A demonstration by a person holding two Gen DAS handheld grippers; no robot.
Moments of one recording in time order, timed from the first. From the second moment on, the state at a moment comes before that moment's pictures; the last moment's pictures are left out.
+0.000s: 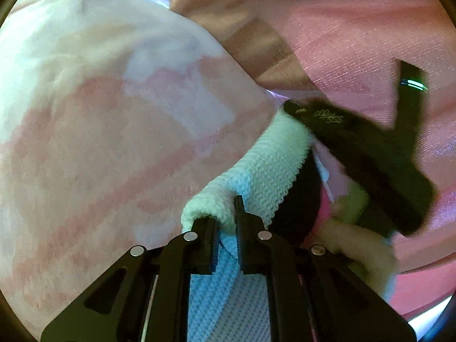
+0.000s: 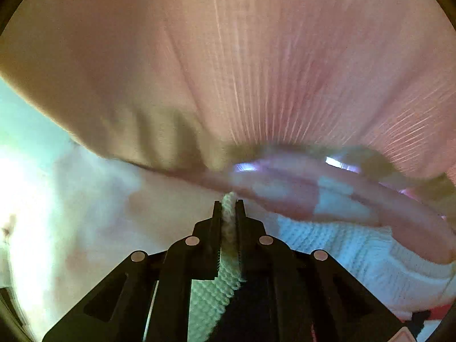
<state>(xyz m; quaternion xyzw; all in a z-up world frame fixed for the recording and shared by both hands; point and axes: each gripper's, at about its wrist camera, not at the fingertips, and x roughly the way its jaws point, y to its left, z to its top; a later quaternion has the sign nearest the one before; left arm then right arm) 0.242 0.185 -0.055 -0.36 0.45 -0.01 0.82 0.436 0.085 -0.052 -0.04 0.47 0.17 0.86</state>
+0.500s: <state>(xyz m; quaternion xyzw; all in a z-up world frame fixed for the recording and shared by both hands) 0.243 0.175 -0.051 -0.34 0.45 -0.01 0.82 0.236 -0.239 0.001 0.05 0.48 -0.01 0.88</state>
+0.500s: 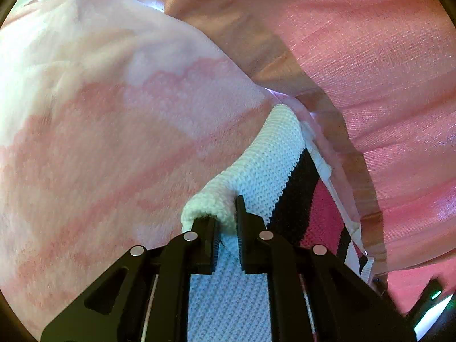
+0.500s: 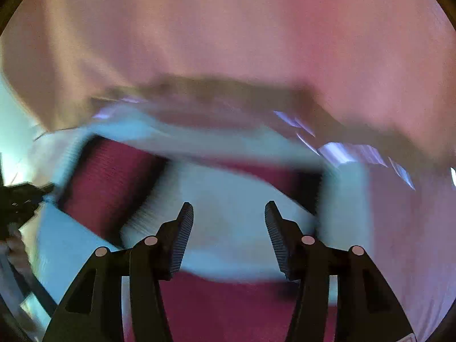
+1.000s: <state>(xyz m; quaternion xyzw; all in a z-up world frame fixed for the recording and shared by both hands) 0.250 0.160 -0.049 -0.29 0.45 0.01 0.84 0.234 -0.284 -0.009 0.11 0.45 0.01 0.88</state>
